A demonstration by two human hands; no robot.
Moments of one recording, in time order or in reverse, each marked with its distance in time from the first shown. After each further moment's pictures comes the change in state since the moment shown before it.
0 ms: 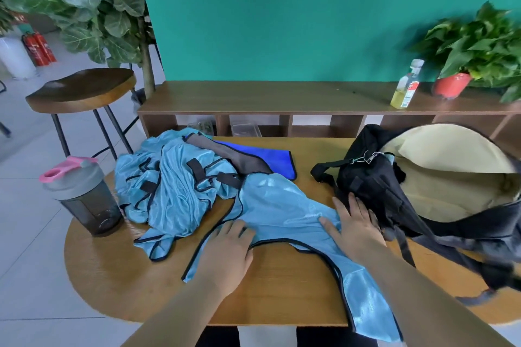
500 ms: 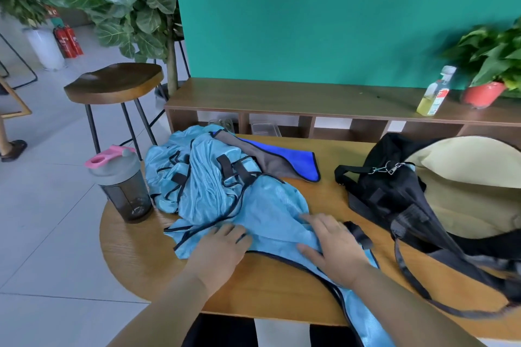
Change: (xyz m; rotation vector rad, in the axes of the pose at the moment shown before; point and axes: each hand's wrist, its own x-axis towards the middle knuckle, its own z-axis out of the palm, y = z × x) left_hand -0.037 -0.072 -0.003 0.180 0.054 0.181; right_hand -0.038 -0.082 0.024 0.128 0.222 -0.598
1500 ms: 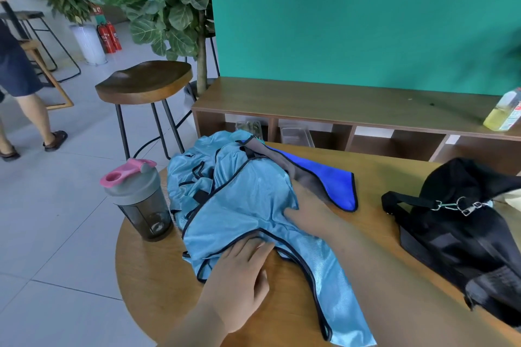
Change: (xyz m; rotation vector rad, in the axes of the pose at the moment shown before) left_hand 0.009 -0.013 -0.006 -0.341 -0.074 -0.315; right_hand 0.206 -0.050 0.016 0.445 -0.328 0.276
